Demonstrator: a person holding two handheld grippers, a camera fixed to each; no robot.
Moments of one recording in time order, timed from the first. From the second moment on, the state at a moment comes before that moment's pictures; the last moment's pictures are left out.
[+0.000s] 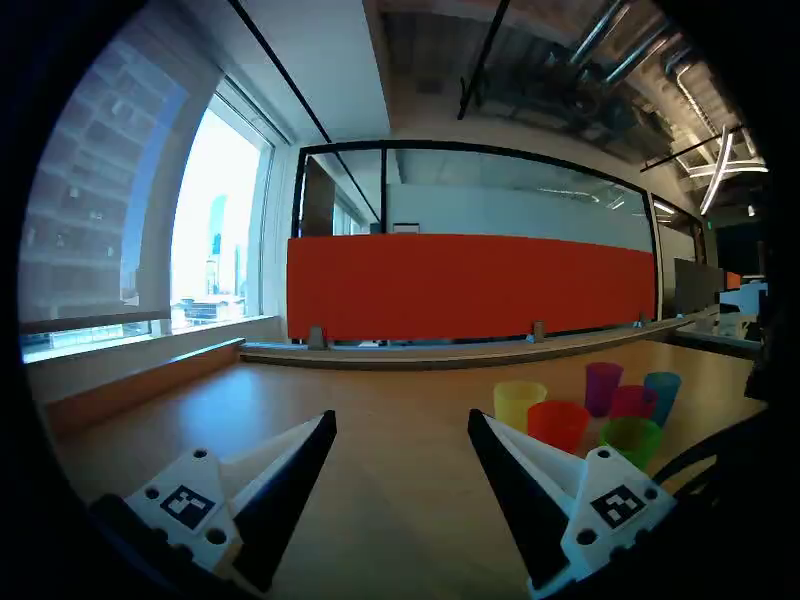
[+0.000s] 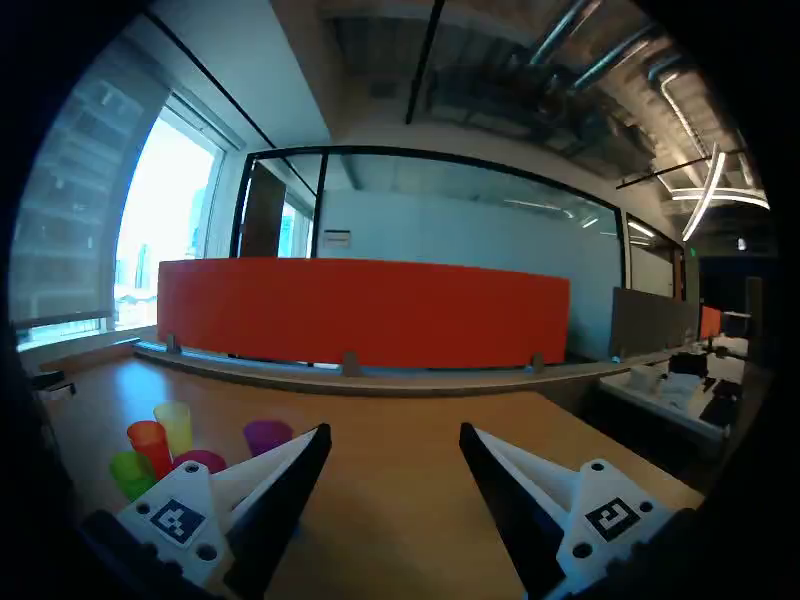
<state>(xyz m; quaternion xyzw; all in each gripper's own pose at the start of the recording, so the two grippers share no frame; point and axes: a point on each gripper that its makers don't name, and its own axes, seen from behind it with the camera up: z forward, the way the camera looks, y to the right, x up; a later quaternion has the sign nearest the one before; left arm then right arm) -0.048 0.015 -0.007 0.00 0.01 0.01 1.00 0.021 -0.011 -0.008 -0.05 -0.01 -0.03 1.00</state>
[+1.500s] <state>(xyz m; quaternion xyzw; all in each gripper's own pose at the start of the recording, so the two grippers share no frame) -0.049 0.017 -0.007 0.00 0.01 0.01 1.00 -0.012 0.002 -0.007 -0.02 0.04 -0.02 1.00</state>
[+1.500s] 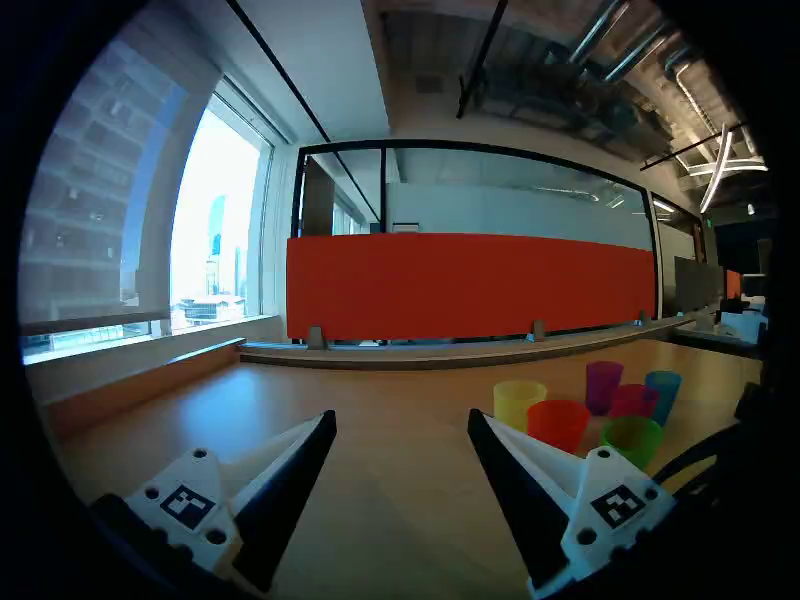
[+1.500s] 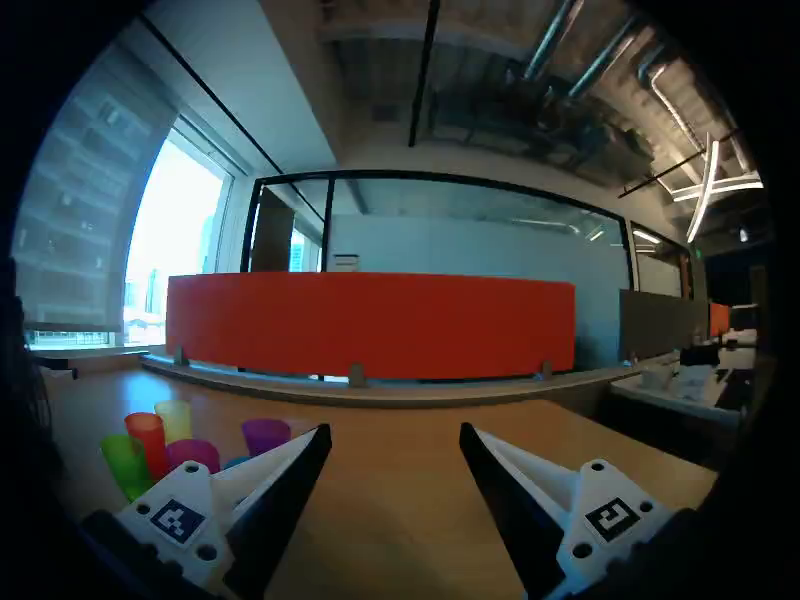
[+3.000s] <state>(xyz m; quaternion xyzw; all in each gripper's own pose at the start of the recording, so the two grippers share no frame) -0.049 0.017 -0.007 0.00 0.01 0.01 1.00 -0.045 0.005 0.001 -0.02 0.01 0.00 1.00</state>
